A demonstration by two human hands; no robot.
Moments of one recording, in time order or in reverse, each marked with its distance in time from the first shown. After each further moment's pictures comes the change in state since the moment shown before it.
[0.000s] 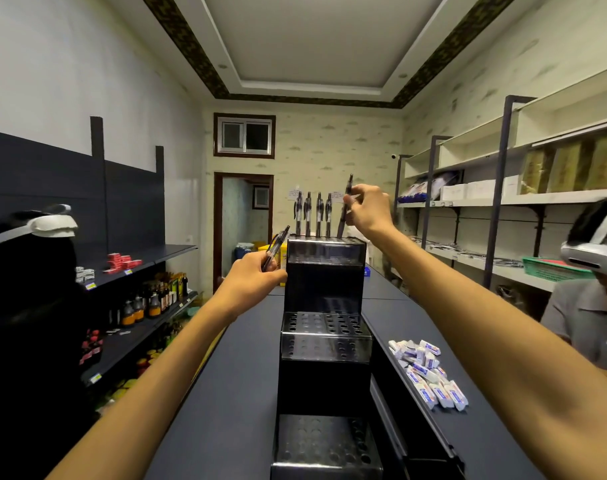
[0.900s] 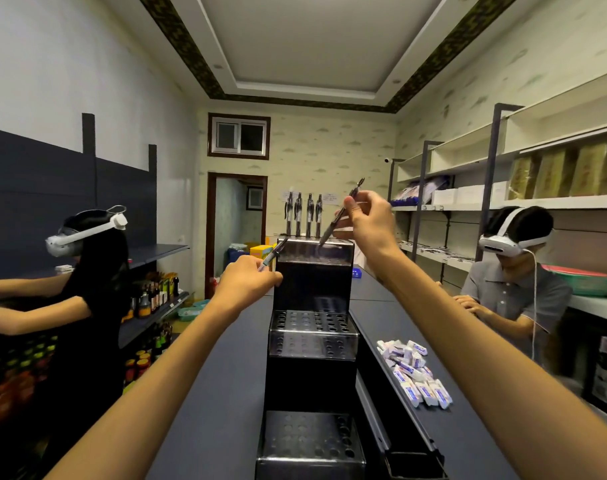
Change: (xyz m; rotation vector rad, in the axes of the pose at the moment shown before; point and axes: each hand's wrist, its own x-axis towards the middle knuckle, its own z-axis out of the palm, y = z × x) left_hand 0.008 -0.001 0.016 0.110 0.058 -0.169; right_hand -0.061 -0.011 -0.023 0.447 0.052 0.059
